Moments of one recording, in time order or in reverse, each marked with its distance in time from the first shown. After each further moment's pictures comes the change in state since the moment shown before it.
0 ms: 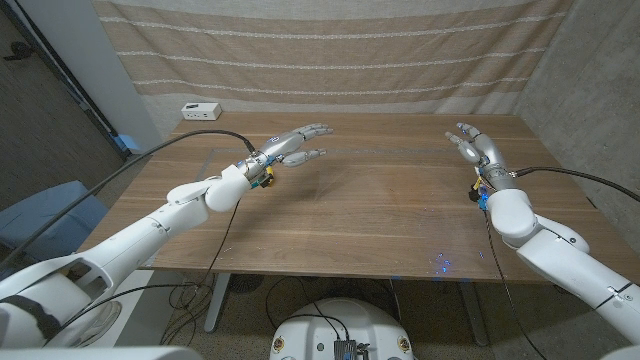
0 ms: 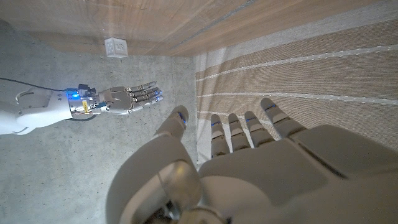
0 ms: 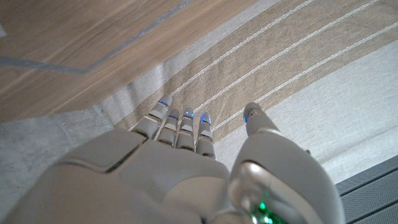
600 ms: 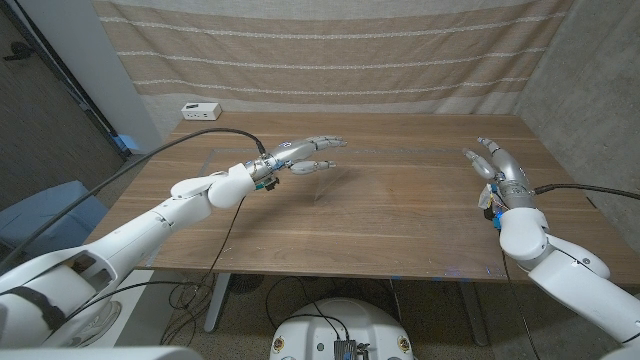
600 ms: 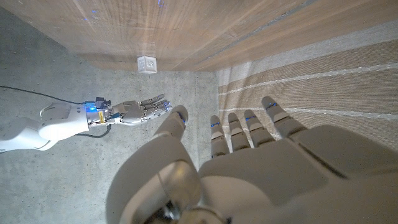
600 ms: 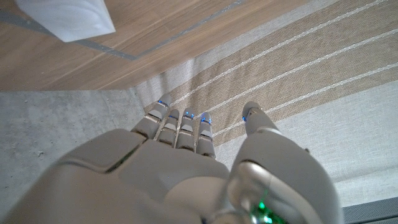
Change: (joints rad) left arm -0.044 -0.008 0.036 0.016 0.017 -0.079 -0.118; left_hand 0.005 -0.005 -0.008 -0.007 0.000 -0.008 -0.009 -0.004 0.002 0.026 0.004 0.000 0.000 0.030 -0.011 0.000 0.000 0.012 0.012 0.000 0.005; right arm -0.168 0.011 0.084 -0.156 -0.085 -0.219 -0.084; right_hand 0.013 0.005 0.004 -0.004 0.000 0.004 -0.004 0.000 0.000 0.000 -0.011 -0.005 0.000 -0.011 -0.011 0.000 0.000 -0.011 0.011 -0.004 0.000
